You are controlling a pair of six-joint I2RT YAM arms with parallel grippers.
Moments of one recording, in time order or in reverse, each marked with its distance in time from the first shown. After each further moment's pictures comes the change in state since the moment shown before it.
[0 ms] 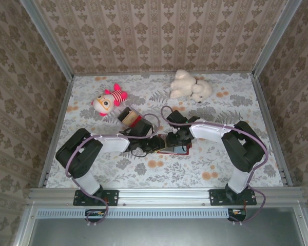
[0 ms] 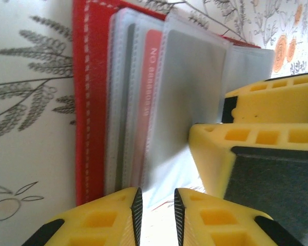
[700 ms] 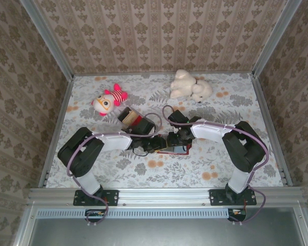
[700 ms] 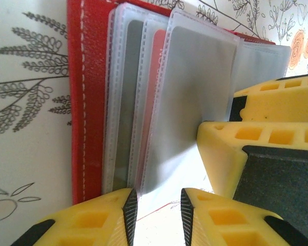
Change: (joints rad) left arm -0.015 0.027 0.063 -0.103 -0.019 0.019; right arm -0.012 -0.008 -0.016 0.019 -0.022 0.008
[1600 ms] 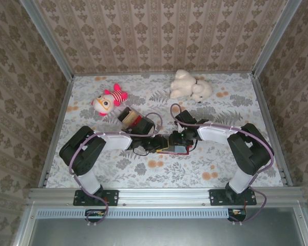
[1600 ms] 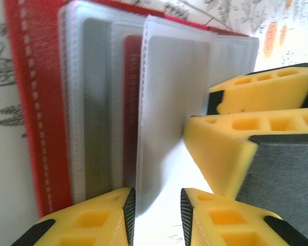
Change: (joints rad) left arm 0.014 0.019 -0.021 0.111 0.093 -0.005; right arm -0.066 -0.066 -0.118 0.154 -0.136 0.053
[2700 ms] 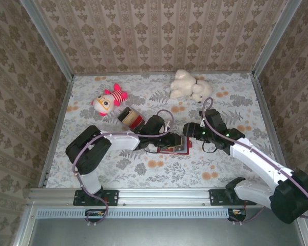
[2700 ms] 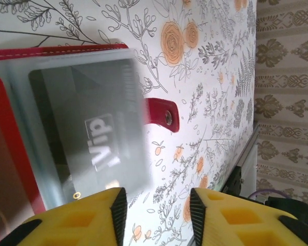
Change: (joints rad) left arm -0.106 0.065 0.109 0.145 0.000 -0.029; right arm -0.103 -0.591 -0.159 -0.069 0.164 0.091
